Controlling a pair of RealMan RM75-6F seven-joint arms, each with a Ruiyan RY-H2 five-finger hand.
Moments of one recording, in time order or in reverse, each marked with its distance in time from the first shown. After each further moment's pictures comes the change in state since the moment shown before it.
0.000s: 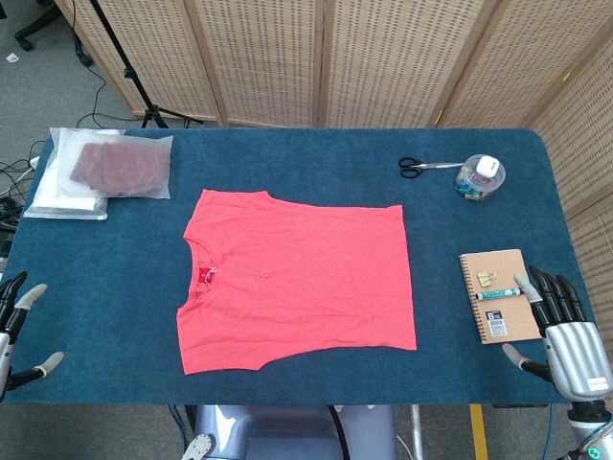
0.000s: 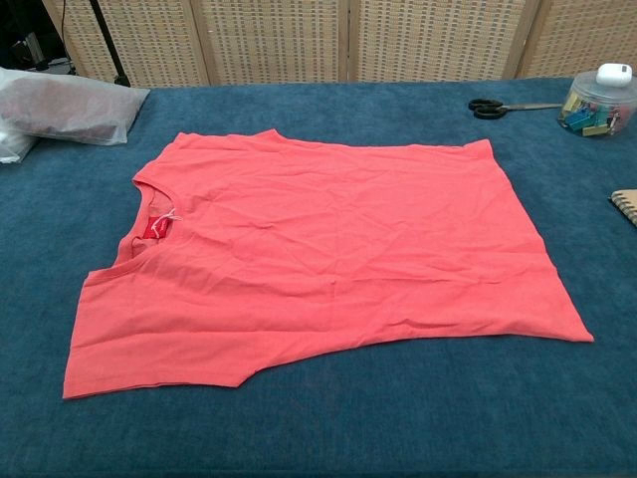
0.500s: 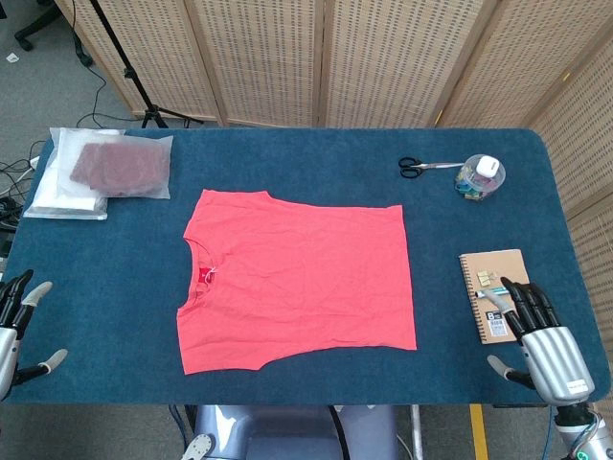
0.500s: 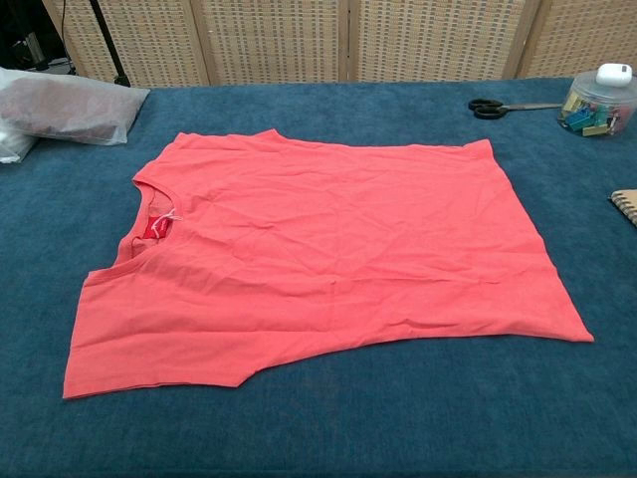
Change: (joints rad) left arm -0.016 -0.015 -0.013 -0.001 -0.027 -0.035 0.032; right arm 0.027 -0.004 -0.049 0.013 -0.085 -0.066 -0.001
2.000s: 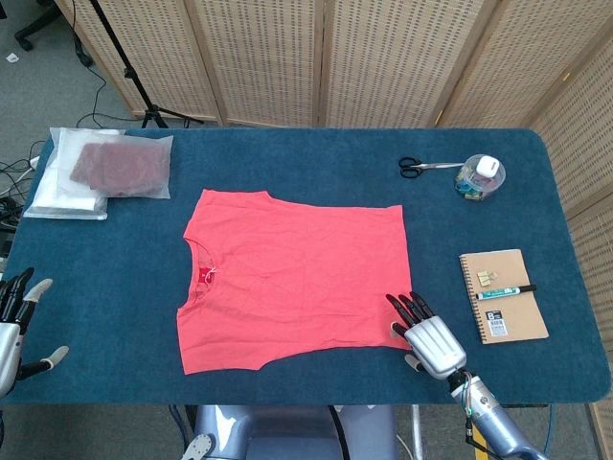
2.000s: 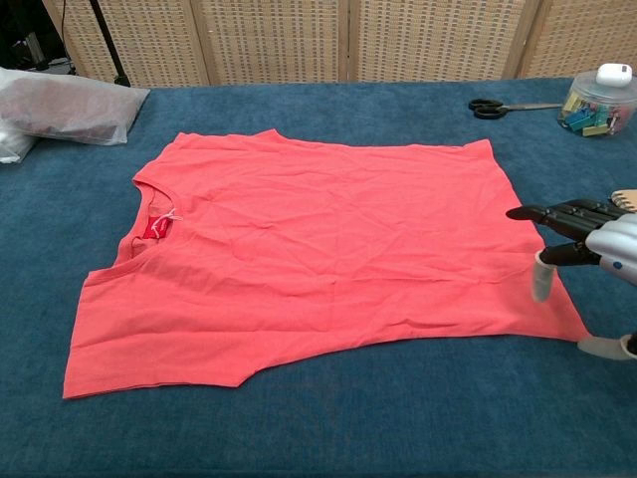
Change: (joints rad) left arm -0.008 -0.013 -0.015 -0.017 -0.055 -0.033 0.040; right arm 0.228 -0.400 0.001 0.254 0.066 -0.390 -0.250
